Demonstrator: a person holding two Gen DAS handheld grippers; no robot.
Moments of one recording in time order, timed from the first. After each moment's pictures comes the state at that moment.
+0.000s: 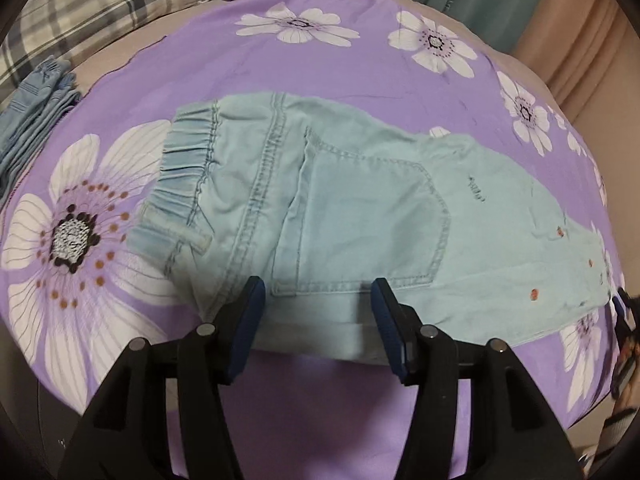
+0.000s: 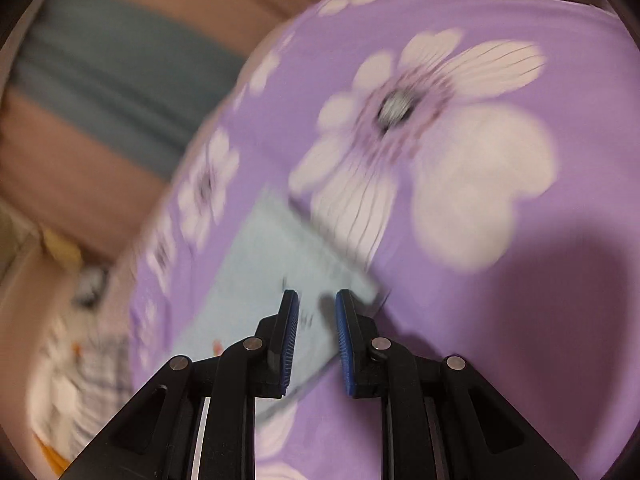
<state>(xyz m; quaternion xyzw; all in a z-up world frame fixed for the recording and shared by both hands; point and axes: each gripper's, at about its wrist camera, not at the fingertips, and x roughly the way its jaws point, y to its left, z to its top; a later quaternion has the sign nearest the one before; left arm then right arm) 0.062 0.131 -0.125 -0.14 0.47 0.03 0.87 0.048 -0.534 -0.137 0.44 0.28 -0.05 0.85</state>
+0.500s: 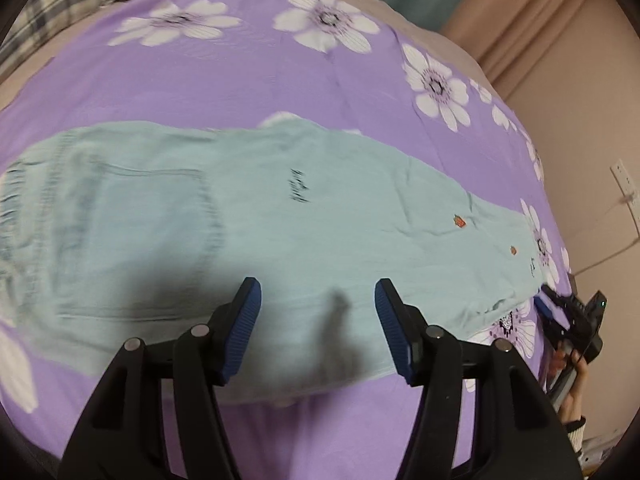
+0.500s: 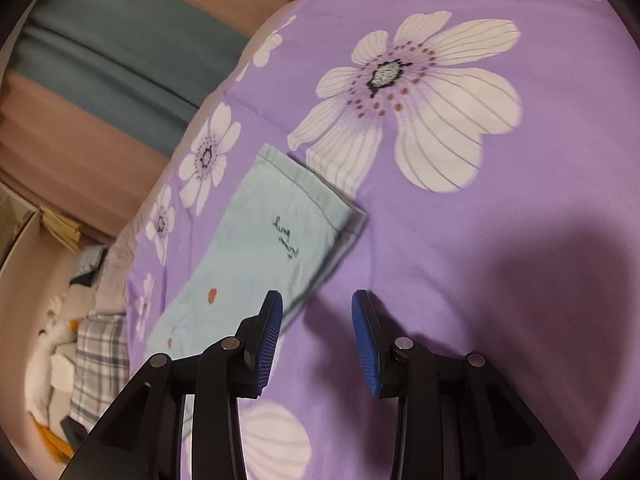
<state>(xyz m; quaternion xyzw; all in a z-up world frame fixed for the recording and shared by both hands) 0.103 0.020 -0.113 -0.16 0.48 -0.11 0.85 0.044 -0.503 -0.150 0.41 0.33 -0.03 0.85</state>
